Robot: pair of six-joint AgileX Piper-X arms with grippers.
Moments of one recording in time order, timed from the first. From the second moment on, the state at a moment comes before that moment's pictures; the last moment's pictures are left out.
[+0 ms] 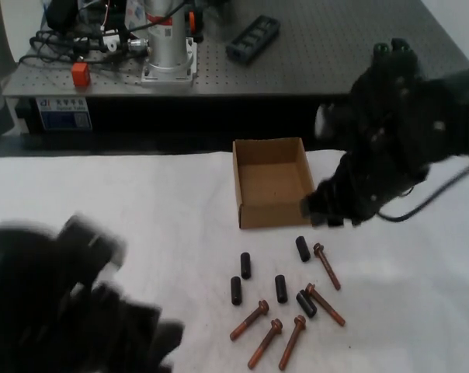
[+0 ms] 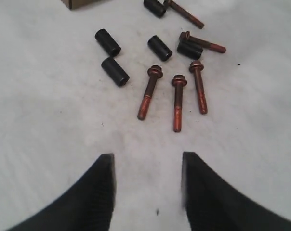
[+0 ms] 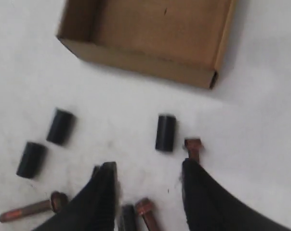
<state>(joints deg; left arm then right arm) -28.9 50.8 -22.5 16.3 19.1 -5.0 11.5 87.6 -59.4 32.5 -4.8 0.0</state>
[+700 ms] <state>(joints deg) -33.0 90.1 -56.7 35.0 20.0 10.5 13.2 110.8 -78.9 47.3 -2.4 -3.1</state>
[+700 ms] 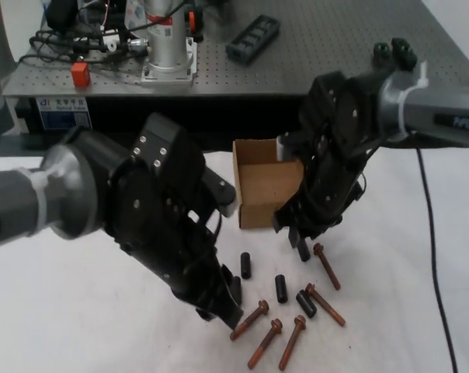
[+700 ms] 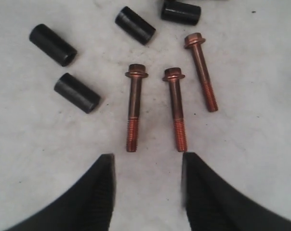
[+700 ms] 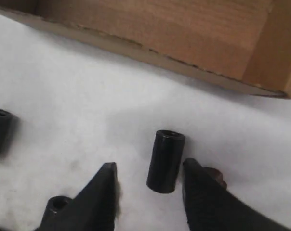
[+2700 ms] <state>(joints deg) -44.2 113.7 -77.5 45.7 16.3 18.9 9.9 95.5 -79.4 48.7 -6.0 -3.2</state>
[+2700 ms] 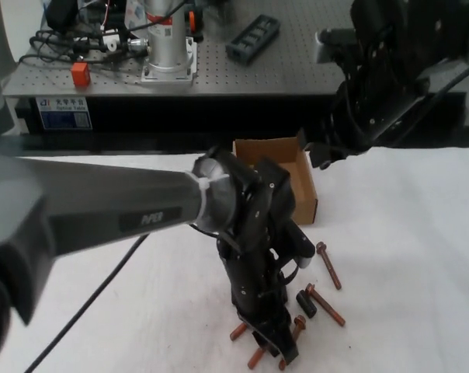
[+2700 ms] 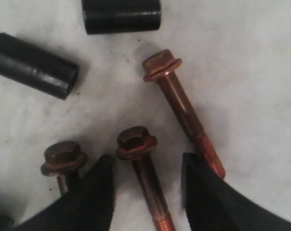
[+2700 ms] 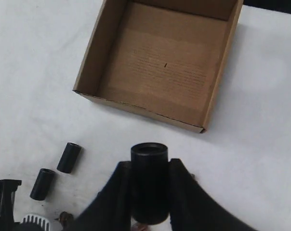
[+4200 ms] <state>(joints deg) -31.8 74.4 -43.6 -17.6 41.9 -34.6 28.6 60.8 -25.9 -15.7 -25.4 30.4</state>
